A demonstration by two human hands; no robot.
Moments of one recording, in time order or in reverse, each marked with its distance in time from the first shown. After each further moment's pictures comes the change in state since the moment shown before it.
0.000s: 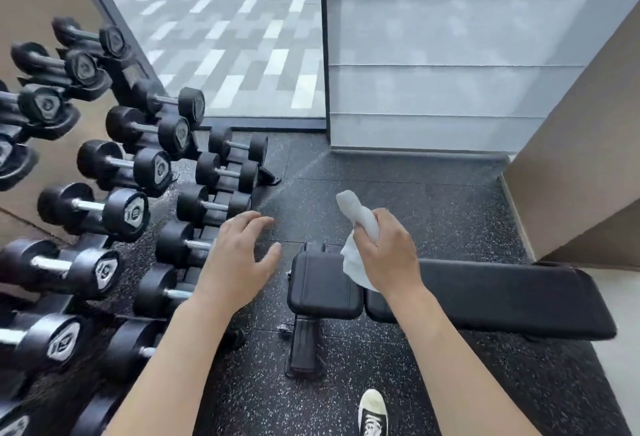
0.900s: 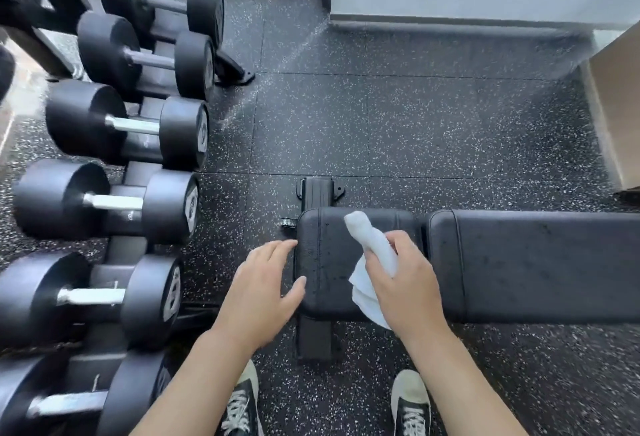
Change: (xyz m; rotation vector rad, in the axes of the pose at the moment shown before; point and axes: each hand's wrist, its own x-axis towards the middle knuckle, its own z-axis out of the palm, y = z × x) left_hand 0.124 -0.308 0.381 -0.060 -0.447 -0.063; right_hand 0.079 0.272 0.365 -0.046 -0.128 0.352
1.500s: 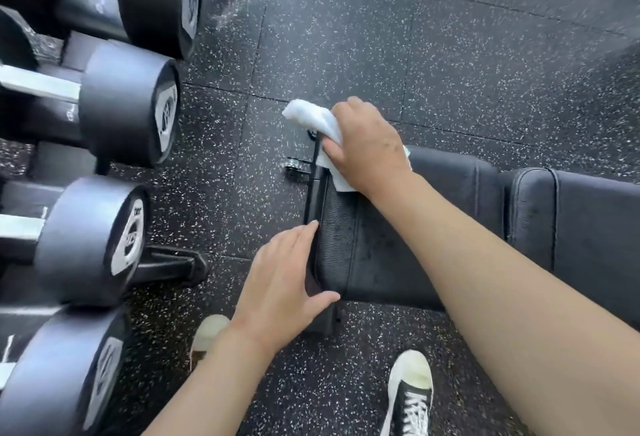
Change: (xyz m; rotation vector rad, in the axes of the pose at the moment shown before) left_hand 0.006 -0.114 0.160 -0.072 0.003 -0.007; right_hand 0.155 0.024 0.205 -0.611 -0.125 -0.599
